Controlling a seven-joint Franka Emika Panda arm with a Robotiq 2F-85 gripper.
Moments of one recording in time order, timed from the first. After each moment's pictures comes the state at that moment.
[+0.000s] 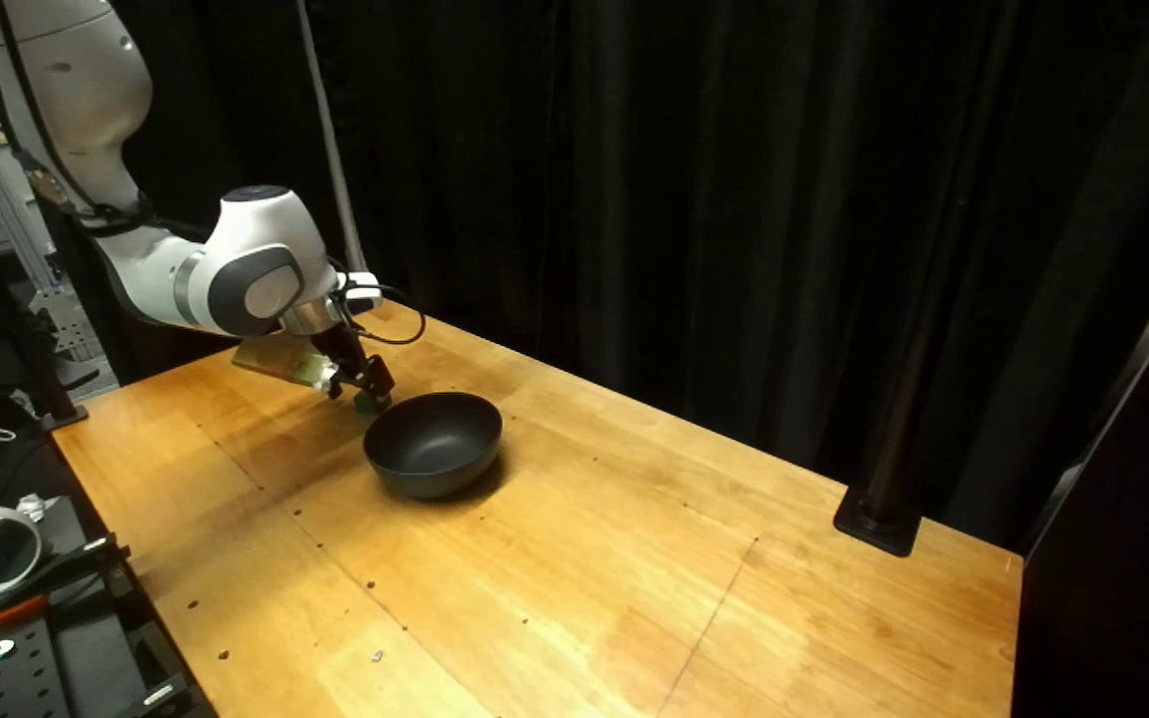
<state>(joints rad) 0.34 0.56 0.04 -2.26 -0.06 3.05 0.04</state>
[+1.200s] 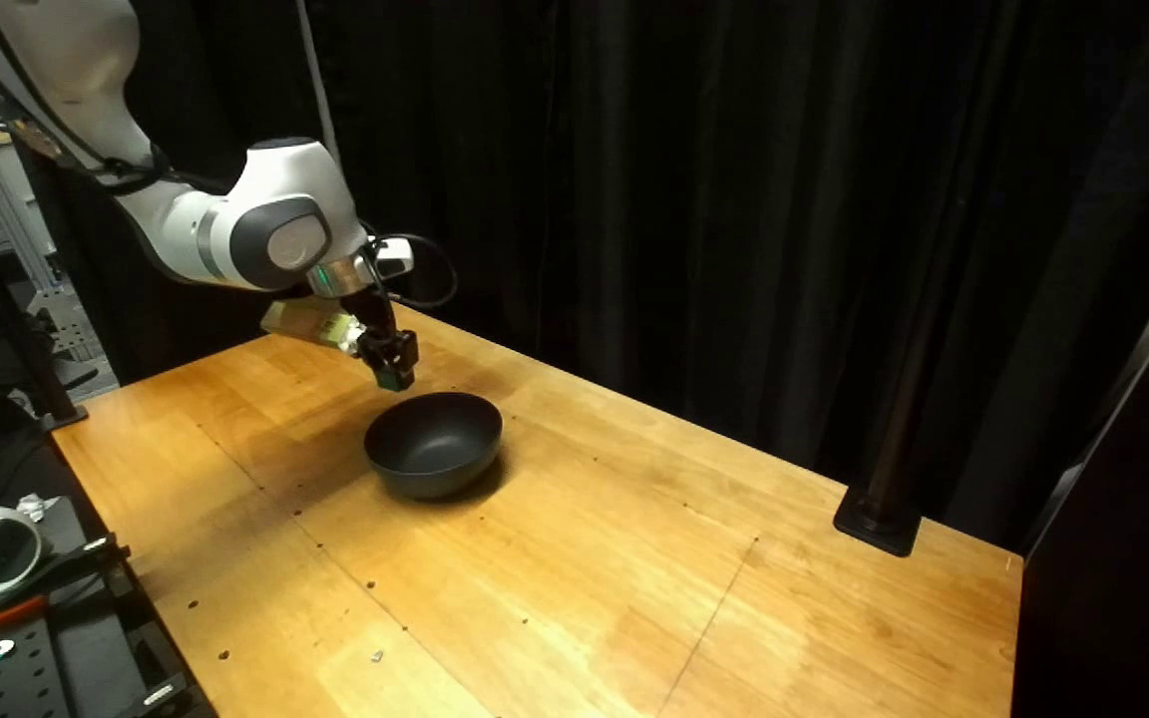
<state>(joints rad) 0.33 0.45 -0.05 -2.23 -0.07 2.91 0.05</state>
